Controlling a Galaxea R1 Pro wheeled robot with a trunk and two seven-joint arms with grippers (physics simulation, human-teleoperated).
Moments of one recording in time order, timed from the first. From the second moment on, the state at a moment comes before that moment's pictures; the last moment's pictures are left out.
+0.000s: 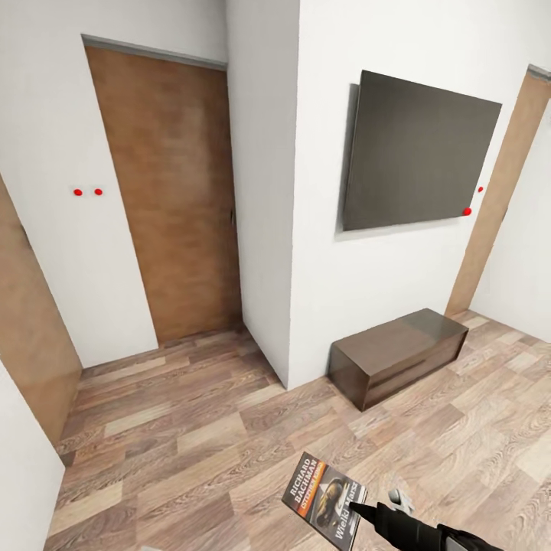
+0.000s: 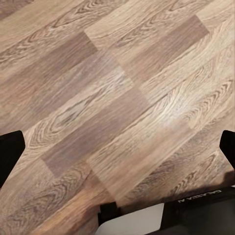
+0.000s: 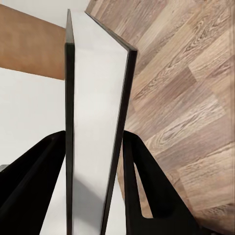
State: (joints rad) left arm -0.41 0.12 0.31 -0.02 -0.38 -0.20 -0.31; right arm -0.59 -0.19 0.23 0.08 -0.62 0.17 1.00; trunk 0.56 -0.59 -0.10
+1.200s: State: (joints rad) left arm -0.41 0.12 0.31 -0.02 -0.38 -0.20 -0.31; right arm -0.59 -0.19 0.24 0.08 -0.62 0.16 1.00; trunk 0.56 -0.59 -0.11
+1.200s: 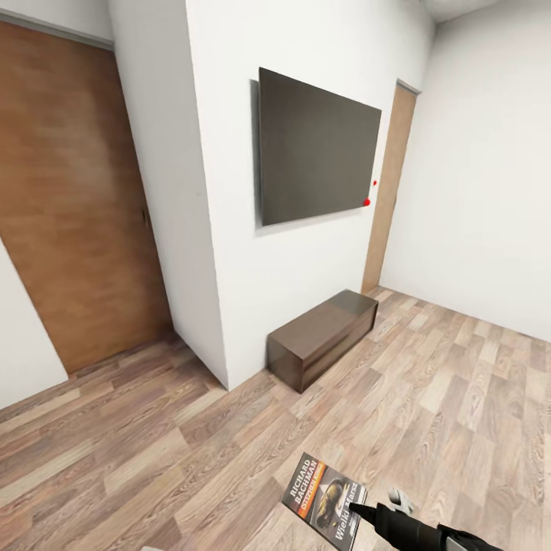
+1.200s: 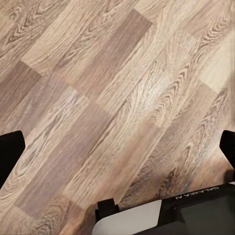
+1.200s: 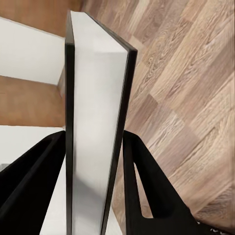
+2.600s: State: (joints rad) left arm -0.41 0.10 0.31 -0.02 -0.38 -0.20 -0.31; right arm -0.59 -0.19 0.23 0.08 -0.62 0.16 1.00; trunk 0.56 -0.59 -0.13
